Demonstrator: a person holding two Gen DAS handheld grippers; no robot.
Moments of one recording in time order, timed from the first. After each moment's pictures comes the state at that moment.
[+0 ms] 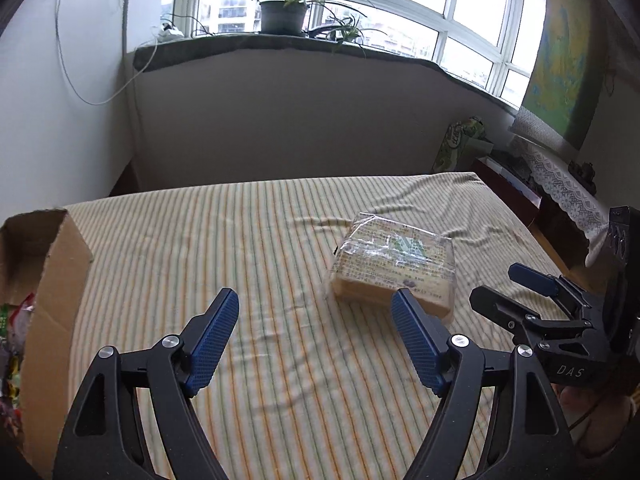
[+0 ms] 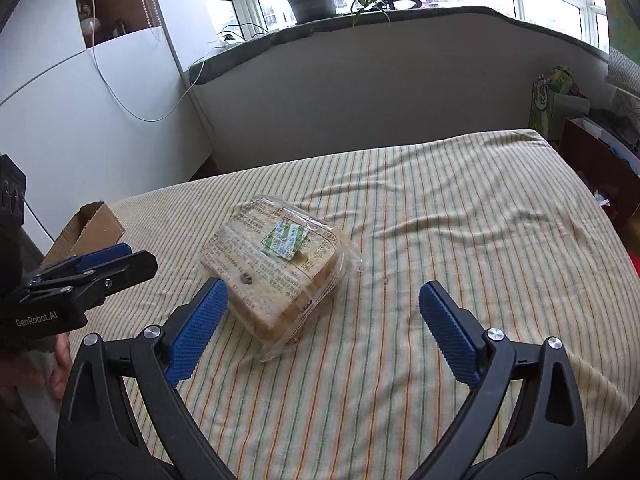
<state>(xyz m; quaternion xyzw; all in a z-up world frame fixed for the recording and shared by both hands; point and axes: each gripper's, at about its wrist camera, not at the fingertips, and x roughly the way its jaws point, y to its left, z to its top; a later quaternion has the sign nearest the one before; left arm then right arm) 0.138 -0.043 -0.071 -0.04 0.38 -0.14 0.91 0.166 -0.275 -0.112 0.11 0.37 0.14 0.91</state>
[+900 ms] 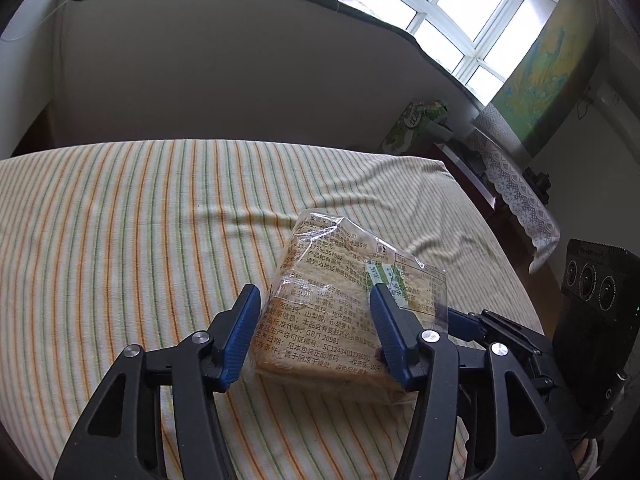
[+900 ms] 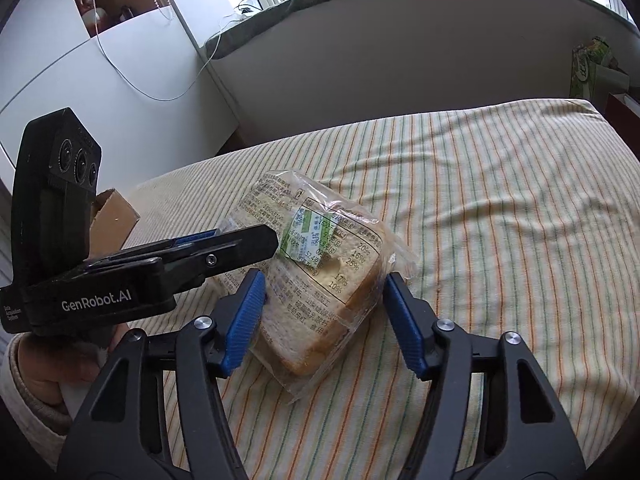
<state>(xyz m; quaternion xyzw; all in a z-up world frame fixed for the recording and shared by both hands) 0.208 -0.073 -0.113 -0.12 0.44 -0.24 0.86 0.196 -0.254 -0.138 0.12 0.41 0.20 0.88</state>
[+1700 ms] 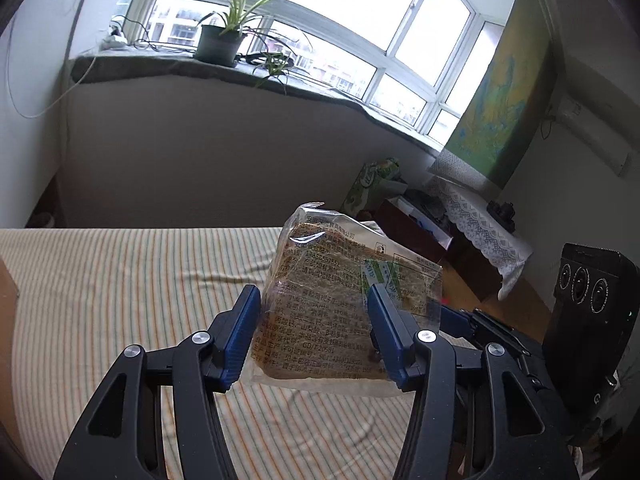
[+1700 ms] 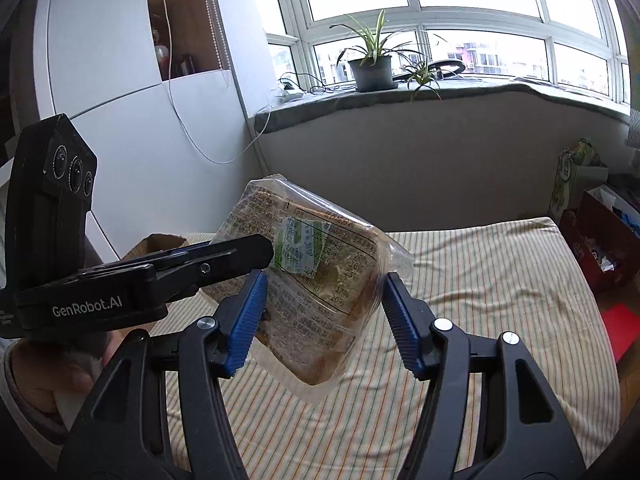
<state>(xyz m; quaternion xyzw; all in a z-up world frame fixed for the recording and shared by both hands) 0.126 -0.074 -0.001 -0.12 0.33 -0.26 0.90 0.093 -0.251 -0.005 0.07 0.27 0.20 0.94</state>
